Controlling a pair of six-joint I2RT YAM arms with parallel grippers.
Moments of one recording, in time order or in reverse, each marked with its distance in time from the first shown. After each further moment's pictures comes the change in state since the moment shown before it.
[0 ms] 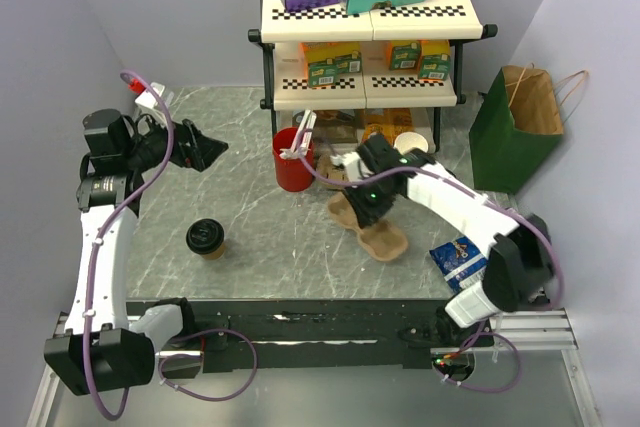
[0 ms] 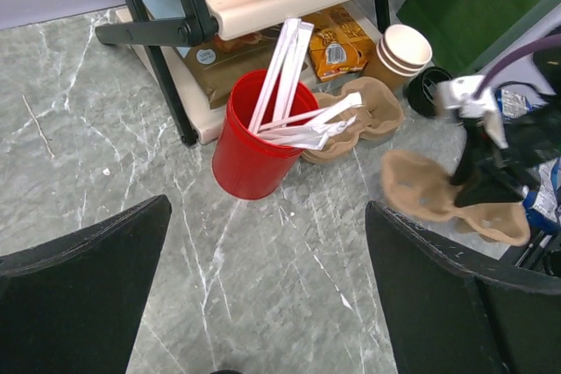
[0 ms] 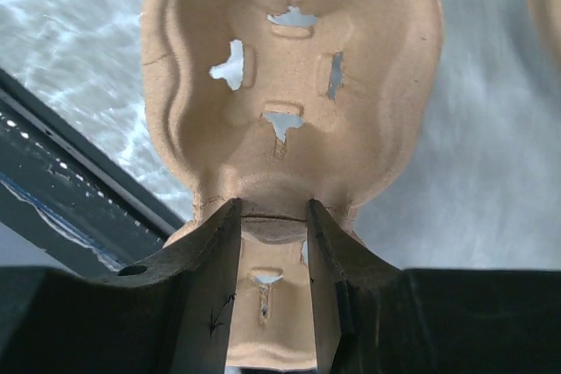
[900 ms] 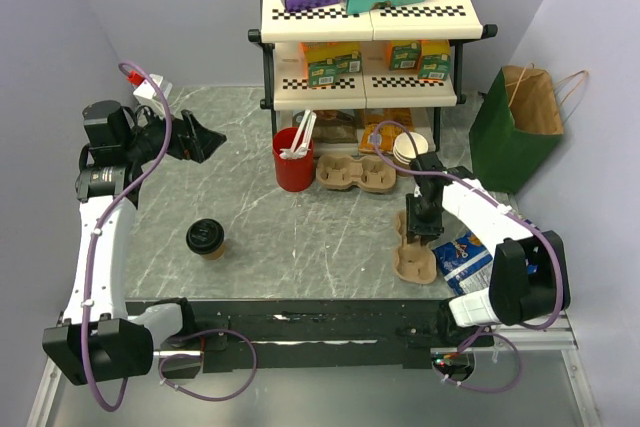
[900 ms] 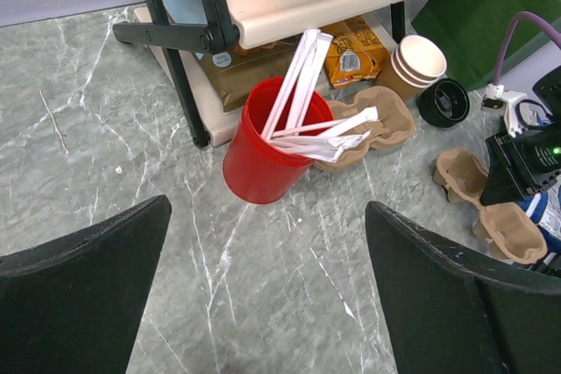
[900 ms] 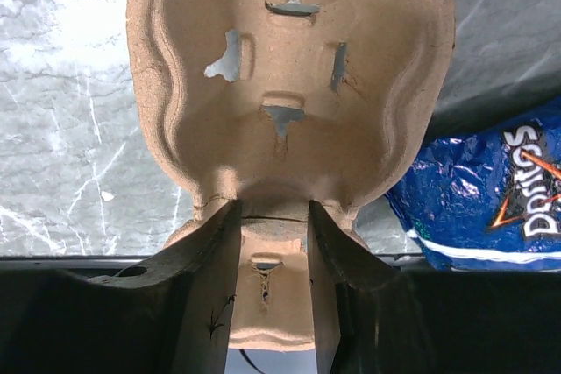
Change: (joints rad) left arm -0.008 0.055 0.061 -0.023 -0.049 -0.019; right arm -0.354 -0.140 -0.327 -0.030 0.224 0.502
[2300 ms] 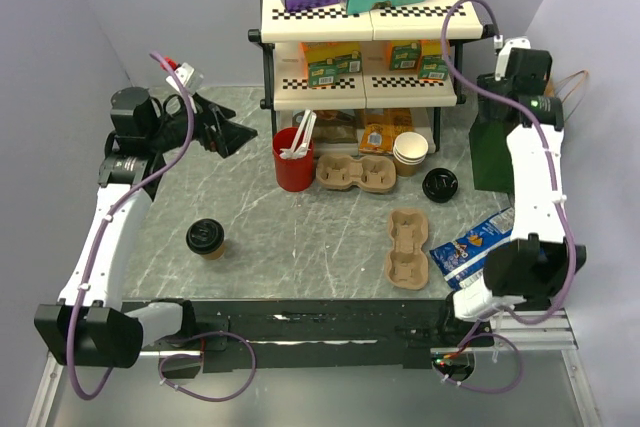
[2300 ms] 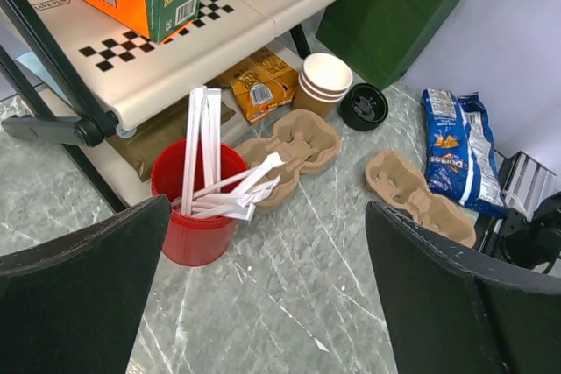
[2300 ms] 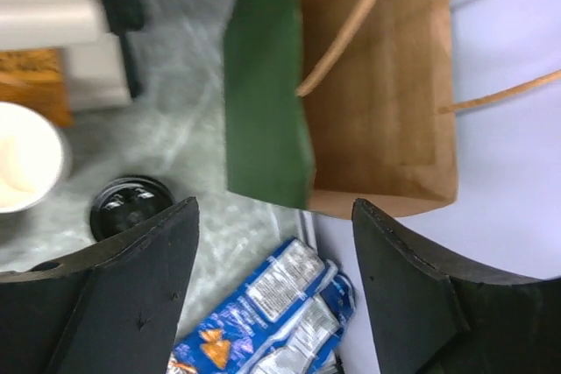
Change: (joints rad) left arm -0.190 0.077 0.041 0.200 0.082 -0.054; right arm -0.355 0.106 0.813 0.138 0.256 -0.612
